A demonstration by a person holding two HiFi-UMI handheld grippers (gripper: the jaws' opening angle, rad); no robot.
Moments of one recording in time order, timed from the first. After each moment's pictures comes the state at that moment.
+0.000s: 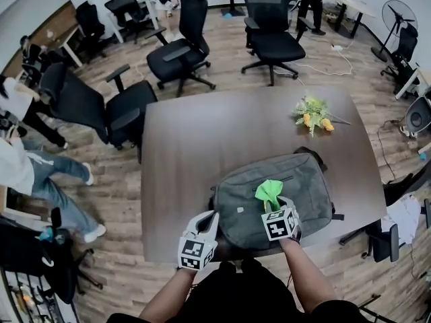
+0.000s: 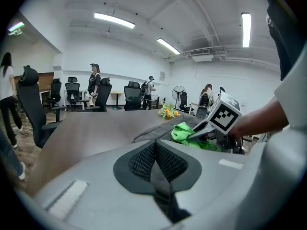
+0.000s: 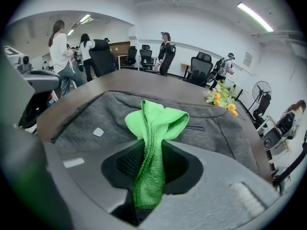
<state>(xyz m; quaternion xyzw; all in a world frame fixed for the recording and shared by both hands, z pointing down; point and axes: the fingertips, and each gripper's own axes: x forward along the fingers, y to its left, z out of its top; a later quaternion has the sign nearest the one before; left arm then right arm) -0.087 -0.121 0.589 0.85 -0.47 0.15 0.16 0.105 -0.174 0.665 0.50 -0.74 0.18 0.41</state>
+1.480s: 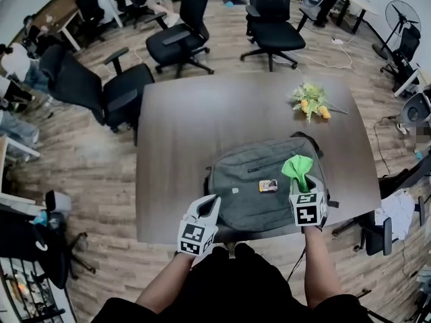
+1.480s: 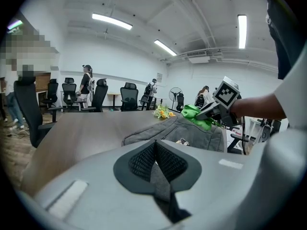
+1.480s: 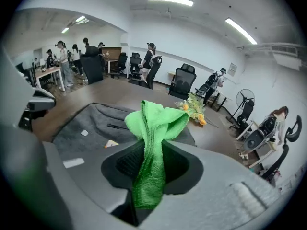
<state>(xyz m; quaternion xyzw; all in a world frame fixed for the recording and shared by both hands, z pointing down) -0.063 -0.109 0.587 0.86 -0.46 0.14 0.15 0.201 -0.178 0.577 0.56 -0.72 0.13 0.39</state>
